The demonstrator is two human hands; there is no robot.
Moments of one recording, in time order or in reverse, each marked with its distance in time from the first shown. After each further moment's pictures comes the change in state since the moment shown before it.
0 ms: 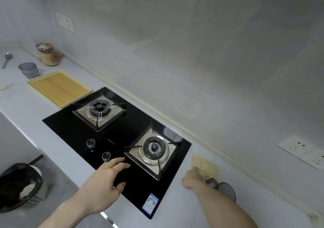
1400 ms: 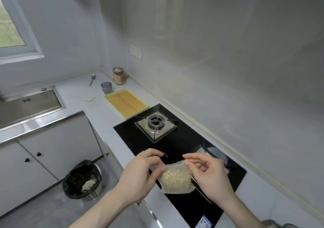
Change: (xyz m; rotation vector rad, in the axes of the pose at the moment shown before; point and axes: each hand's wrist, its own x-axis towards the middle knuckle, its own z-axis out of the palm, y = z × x) left_hand -0.051 -0.027 -0.091 -0.053 0.379 0.038; right_hand -0.249 -0.164 -0.105 0.878 0.172 -0.995
